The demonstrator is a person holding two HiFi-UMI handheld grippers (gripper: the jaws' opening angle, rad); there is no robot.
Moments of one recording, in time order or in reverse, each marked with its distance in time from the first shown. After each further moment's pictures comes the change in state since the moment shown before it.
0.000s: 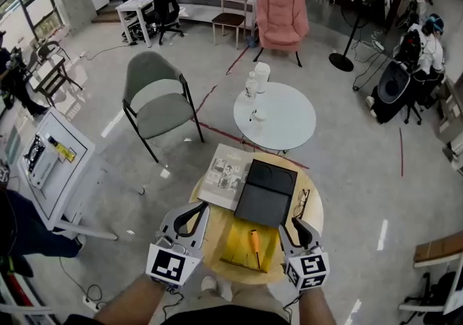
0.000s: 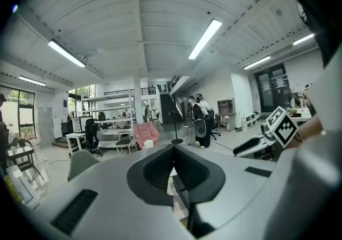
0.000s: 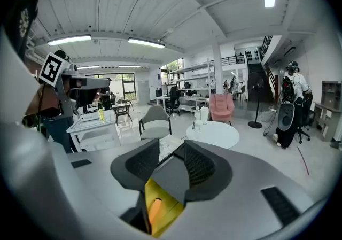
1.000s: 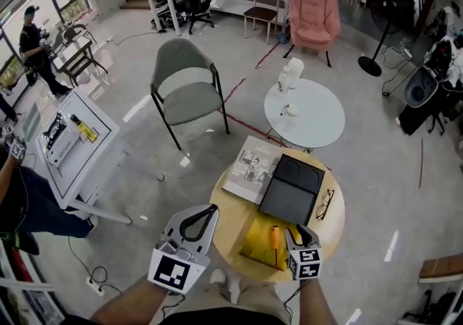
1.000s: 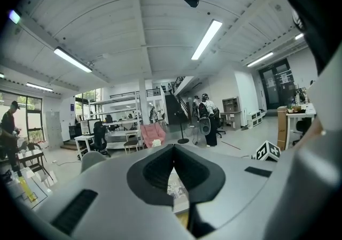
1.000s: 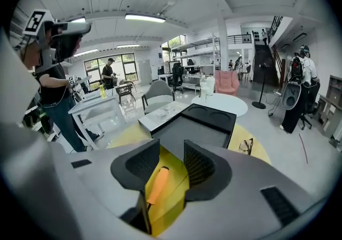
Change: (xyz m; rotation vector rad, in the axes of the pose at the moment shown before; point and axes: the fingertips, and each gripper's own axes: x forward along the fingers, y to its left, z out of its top) left arm -0.055 0.018 -0.006 0.040 -0.006 0.065; right arm 0.062 0.022 -0.126 -0.001 0.229 0.030
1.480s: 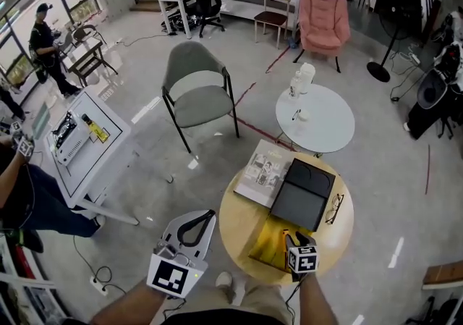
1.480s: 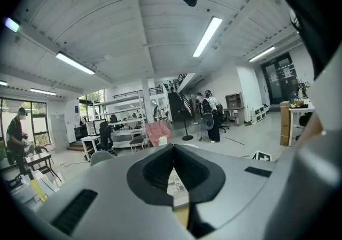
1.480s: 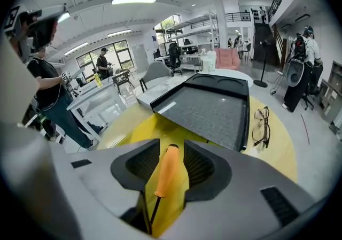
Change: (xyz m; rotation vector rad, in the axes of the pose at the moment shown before) left arm -0.033 0.025 -0.010 0.019 0.037 0.044; right arm 0.052 0.016 -0.066 0.089 0.187 0.022
